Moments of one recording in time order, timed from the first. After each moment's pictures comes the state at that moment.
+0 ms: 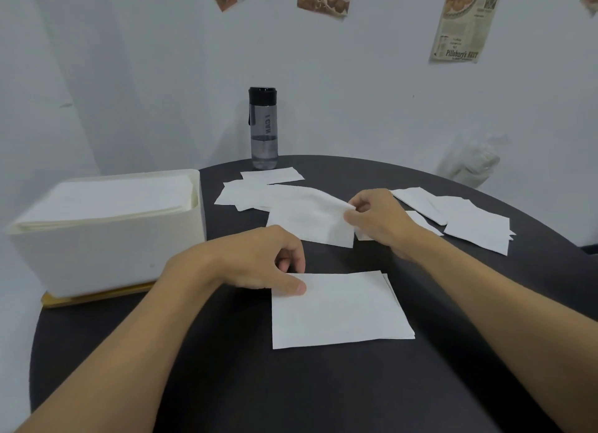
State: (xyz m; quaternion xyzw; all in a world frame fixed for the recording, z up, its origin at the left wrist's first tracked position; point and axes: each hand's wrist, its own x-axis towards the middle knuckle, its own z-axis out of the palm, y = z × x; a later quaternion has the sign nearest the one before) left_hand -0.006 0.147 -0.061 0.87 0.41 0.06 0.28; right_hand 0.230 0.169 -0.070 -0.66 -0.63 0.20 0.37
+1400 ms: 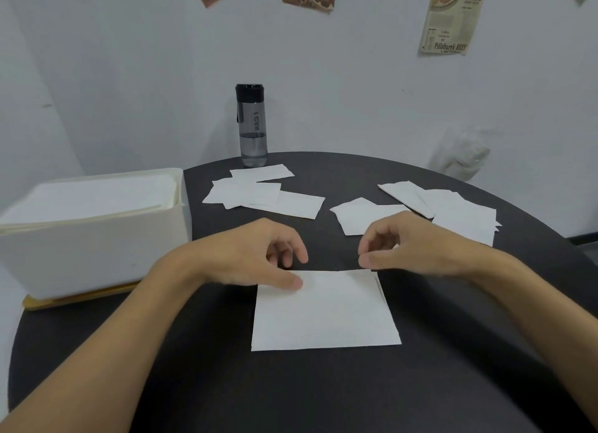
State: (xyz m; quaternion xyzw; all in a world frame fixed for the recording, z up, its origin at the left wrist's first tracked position) left_hand 0.003 0.134 -0.053 0.86 0.39 0.10 0.32; right_hand 0.272 0.089 -0.055 -0.58 -0.74 0.27 0.22
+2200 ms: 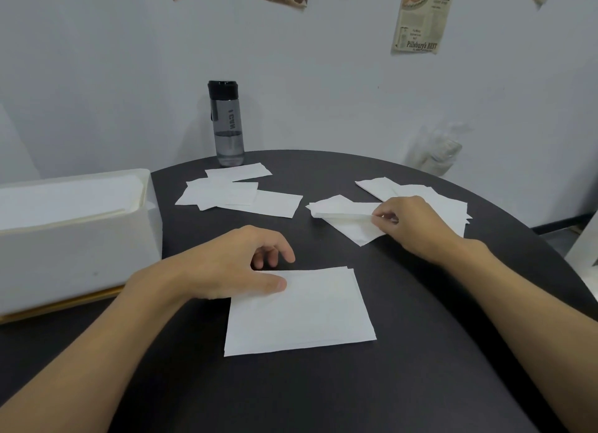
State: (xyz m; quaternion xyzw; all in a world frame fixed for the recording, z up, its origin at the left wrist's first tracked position) left_hand 0.012 0.140 -0.072 0.88 0.38 0.11 0.27; right_hand 0.334 0.137 -0.089 -0.68 -0.69 0.01 0.24
